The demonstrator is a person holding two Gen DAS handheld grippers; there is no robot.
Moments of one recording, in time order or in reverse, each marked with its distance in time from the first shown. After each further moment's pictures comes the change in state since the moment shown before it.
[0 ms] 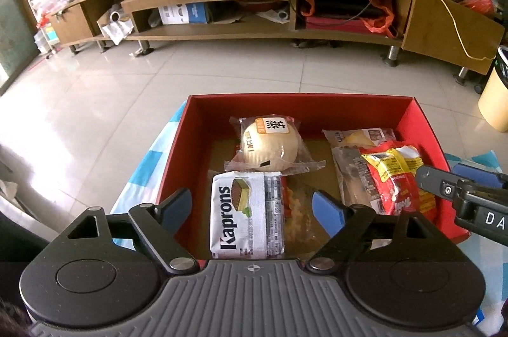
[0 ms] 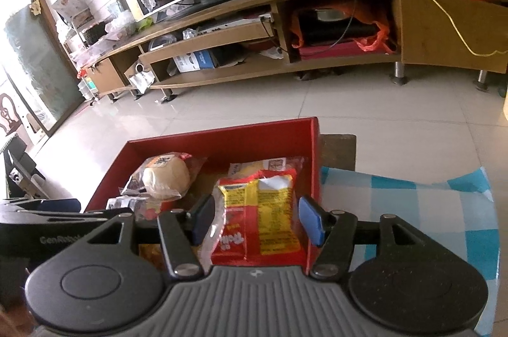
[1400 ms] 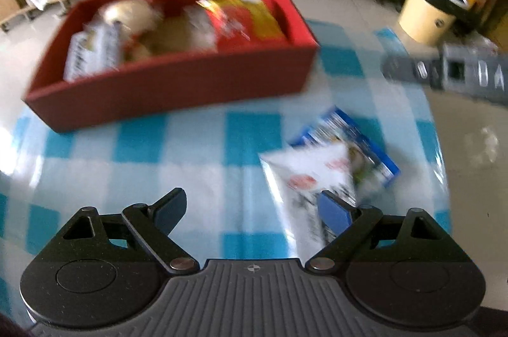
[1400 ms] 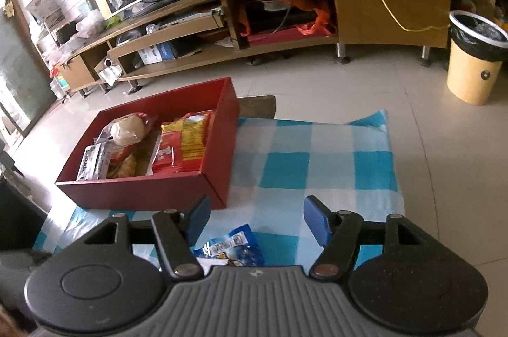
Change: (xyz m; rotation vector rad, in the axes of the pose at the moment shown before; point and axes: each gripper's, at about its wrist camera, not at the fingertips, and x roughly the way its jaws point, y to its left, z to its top) left arm -0.035 -0.099 -0.123 0.140 0.205 -0.241; right arm -0.100 -0.059 -0.063 0.054 0.026 -0.120
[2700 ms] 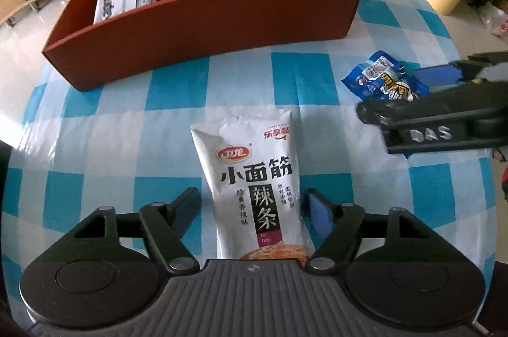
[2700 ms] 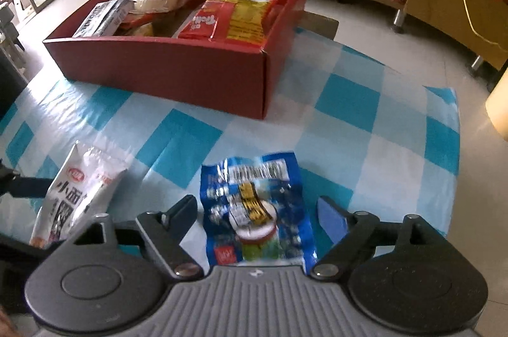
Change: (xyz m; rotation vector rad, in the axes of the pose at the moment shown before) left arm 0.016 0.044 -0.029 0.031 0.076 0.064; right arm 0.074 0.043 -0.045 -0.350 0.280 -0.013
